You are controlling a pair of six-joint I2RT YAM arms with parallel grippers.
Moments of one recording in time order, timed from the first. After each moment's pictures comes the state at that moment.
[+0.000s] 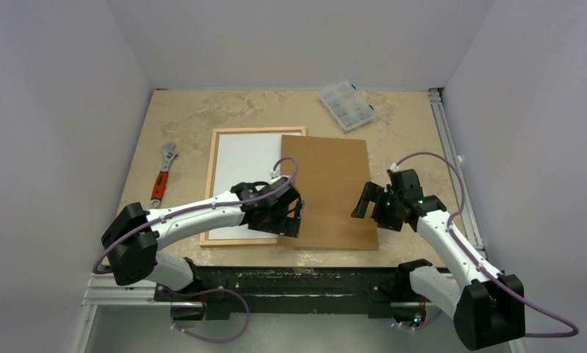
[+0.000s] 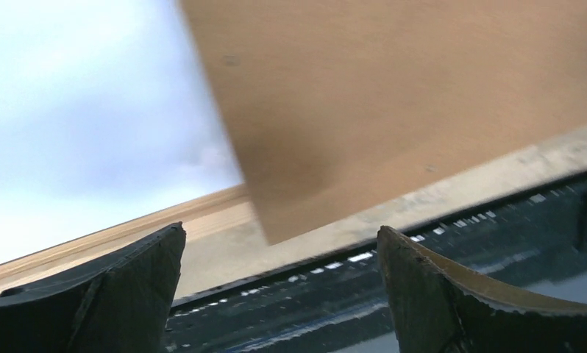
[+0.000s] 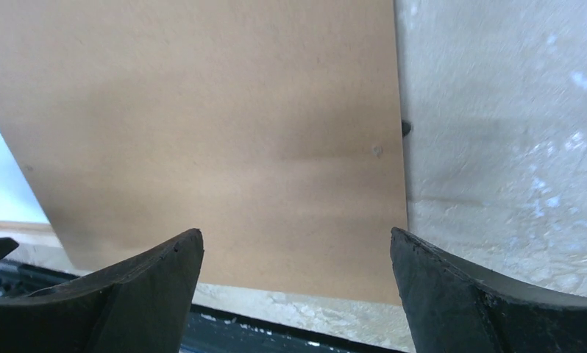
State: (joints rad) left arm -1.00 1.44 0.99 -0.71 -0.07 -0.78; right arm 0.21 0.98 0.56 -0.64 -0.22 0.57
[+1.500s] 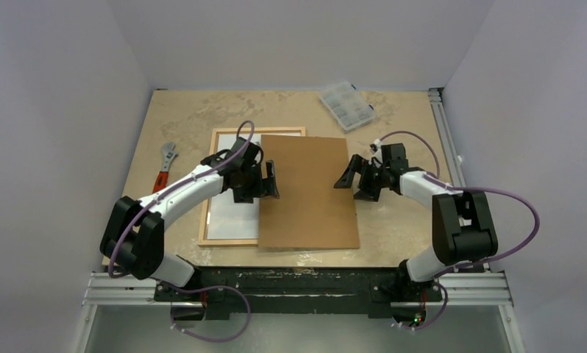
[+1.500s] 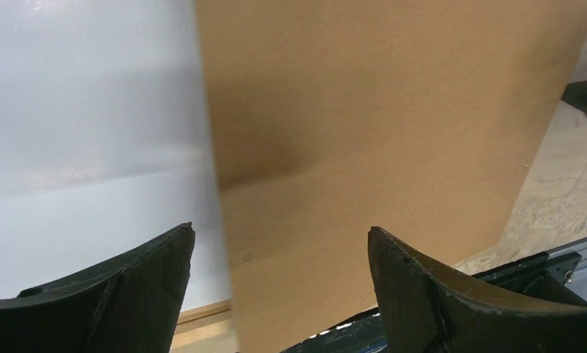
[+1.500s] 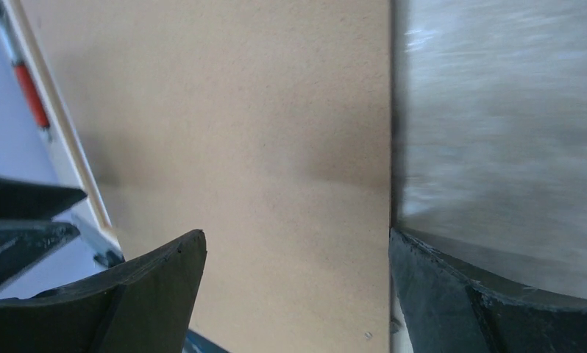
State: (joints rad) left arm -0.54 1.49 1.00 -0.60 0.12 -0.67; right arm 0.11 1.54 0.76 -0.21 -0.52 0.55
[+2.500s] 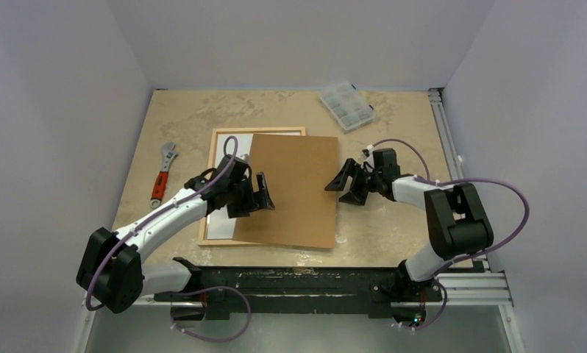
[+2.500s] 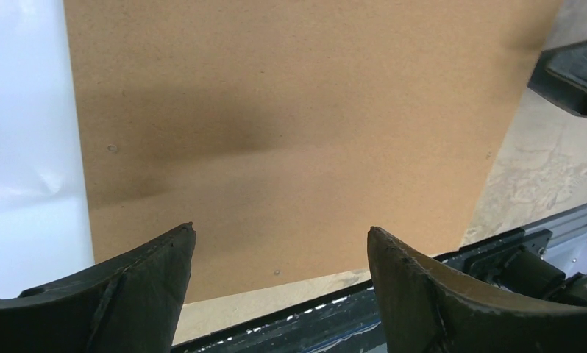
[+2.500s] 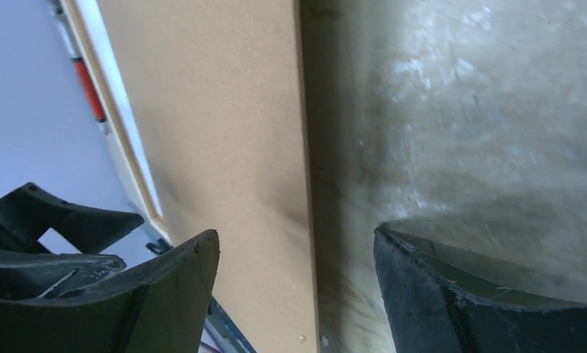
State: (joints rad) left arm -0.55 1.24 0.79 -0.56 0.13 -0.76; right arm 0.22 1.56 0.69 -0.04 -0.57 0.73
